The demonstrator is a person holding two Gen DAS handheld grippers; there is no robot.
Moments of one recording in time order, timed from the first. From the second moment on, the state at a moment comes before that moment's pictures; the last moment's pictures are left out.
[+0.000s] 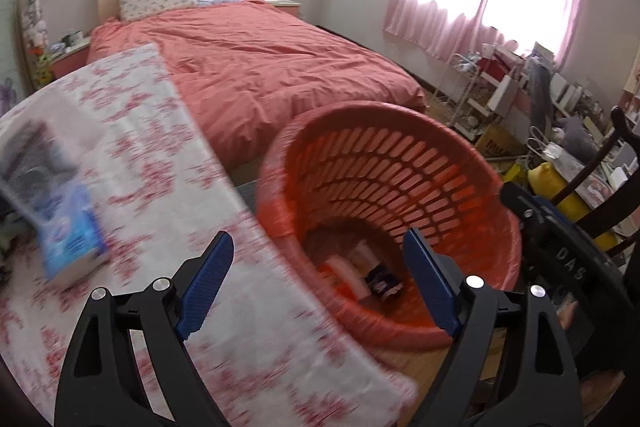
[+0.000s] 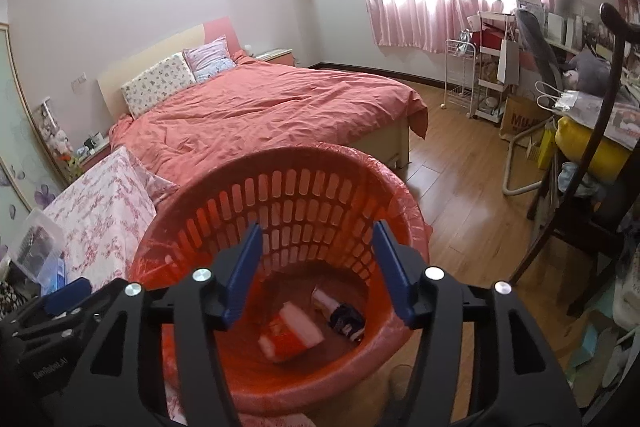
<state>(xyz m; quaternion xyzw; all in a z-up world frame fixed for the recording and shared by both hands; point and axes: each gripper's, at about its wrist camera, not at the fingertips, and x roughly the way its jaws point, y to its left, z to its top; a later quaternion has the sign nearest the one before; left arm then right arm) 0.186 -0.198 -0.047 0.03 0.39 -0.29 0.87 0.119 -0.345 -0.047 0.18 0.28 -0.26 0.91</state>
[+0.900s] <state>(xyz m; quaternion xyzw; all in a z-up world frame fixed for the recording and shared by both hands) 0.178 0.060 -0.024 -0.04 0.36 -0.02 0.93 0.165 -0.112 -0.018 0.09 0.32 -0.03 0.94</state>
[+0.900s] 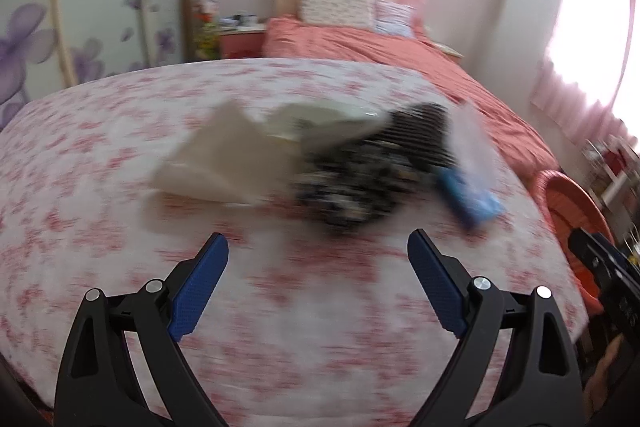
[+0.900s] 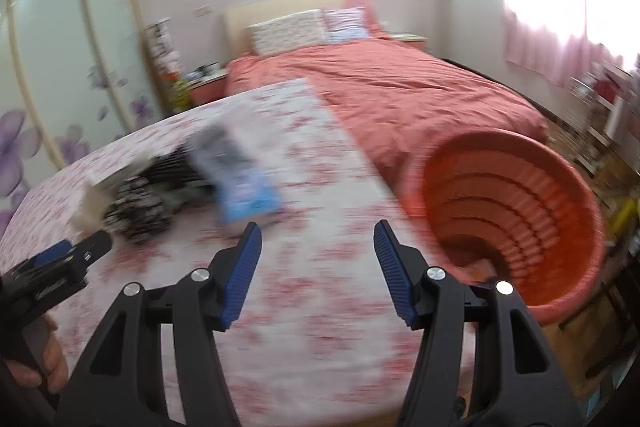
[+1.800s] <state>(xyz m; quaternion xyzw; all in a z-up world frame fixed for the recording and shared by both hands) 0.197 0.172 -0.040 -0.10 0.37 0.01 0.92 0.268 0.014 -0.042 0.07 0.39 0.09 0.91</state>
